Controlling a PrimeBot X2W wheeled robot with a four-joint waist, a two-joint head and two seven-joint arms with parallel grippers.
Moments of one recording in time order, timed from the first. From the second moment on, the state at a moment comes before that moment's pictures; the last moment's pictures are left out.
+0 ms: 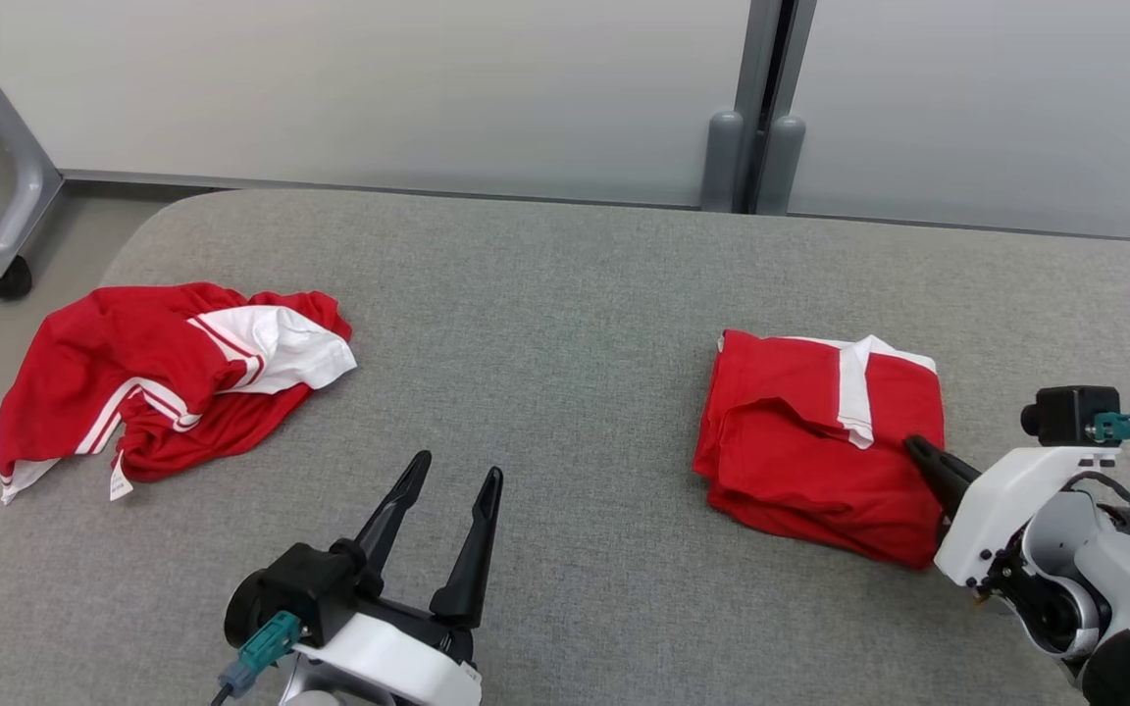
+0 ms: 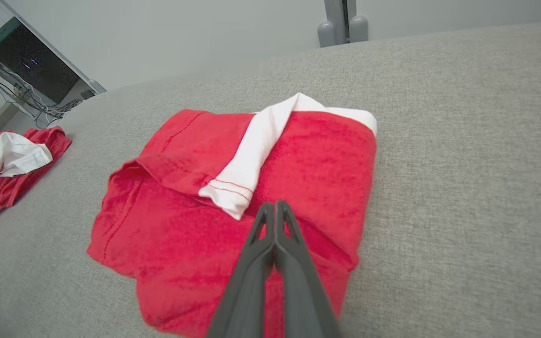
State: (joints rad) left arm -0.10 0.11 -0.40 0.19 -0.41 -0.06 -0.26; right arm -0.54 -0.46 0.78 0.64 1.12 0.13 -0.01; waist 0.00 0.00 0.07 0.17
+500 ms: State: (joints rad) left arm -0.14 0.09 -0.40 0.21 -0.40 -0.08 -0.26; right arm -0.72 -0.40 0.83 0.79 1.13 0.13 0.07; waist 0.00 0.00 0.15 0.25
